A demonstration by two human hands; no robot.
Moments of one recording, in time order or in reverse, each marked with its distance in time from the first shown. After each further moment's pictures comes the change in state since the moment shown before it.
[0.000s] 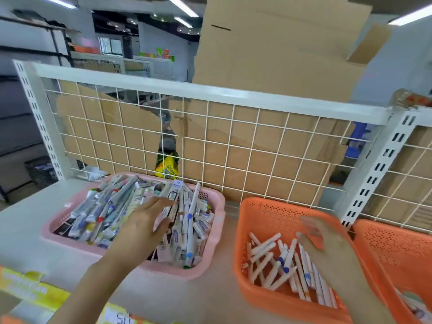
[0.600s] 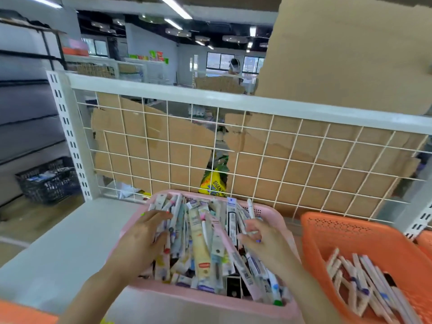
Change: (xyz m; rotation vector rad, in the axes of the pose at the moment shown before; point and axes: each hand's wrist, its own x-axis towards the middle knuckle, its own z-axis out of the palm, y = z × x) left_hand 0.018 -0.158 -0.066 -0.050 -0.089 -0.053; right_hand 0.041 -0.168 0.175 0.110 -0.255 -0.040
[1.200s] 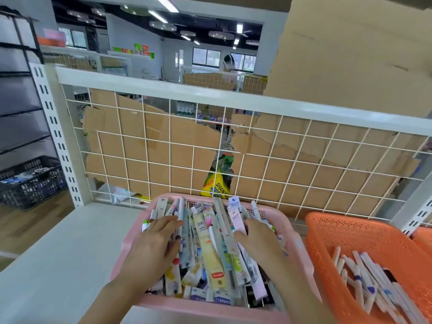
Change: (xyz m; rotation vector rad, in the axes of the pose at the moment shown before) left_hand 0.018 -0.025 0.020 0.041 -0.049 0.126; right_hand 0.038 -0.026 0.035 -0.375 0.022 0.173
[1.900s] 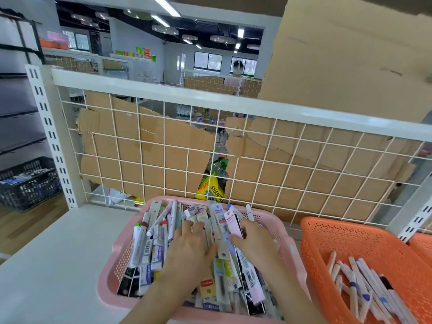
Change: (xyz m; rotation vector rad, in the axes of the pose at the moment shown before) left_hand 0.023 0.079 0.033 0.165 -0.109 -0.164; right_hand 0.004 0.014 -0.001 0.142 0.037 -0.065
